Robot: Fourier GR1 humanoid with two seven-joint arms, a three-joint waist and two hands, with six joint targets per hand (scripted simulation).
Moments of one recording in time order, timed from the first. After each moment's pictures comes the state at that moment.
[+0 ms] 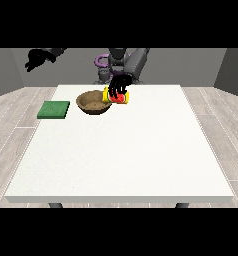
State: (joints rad) left arm -1.10 0.05 -0.46 -0.20 -1.07 0.84 0.12; right arm -0.59 -0.36 -0.25 -1.06 -0.14 0.07 -0.15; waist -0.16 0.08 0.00
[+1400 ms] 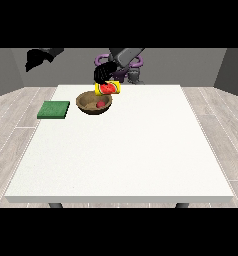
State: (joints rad) left arm -1.06 0.02 -0.74 -0.48 -1.43 0.42 0.39; right arm -0.54 -0.37 -0.26 -0.94 -0.15 0.13 -0.24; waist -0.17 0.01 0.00
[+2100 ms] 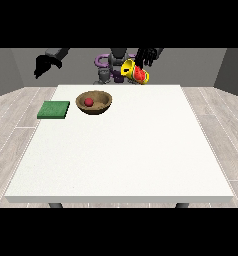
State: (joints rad) left arm -0.95 0.23 -0.33 -0.70 -0.95 0.56 0.05; right arm -0.44 -0.35 -0.27 -0.96 -0.13 0.06 -0.24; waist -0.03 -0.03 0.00
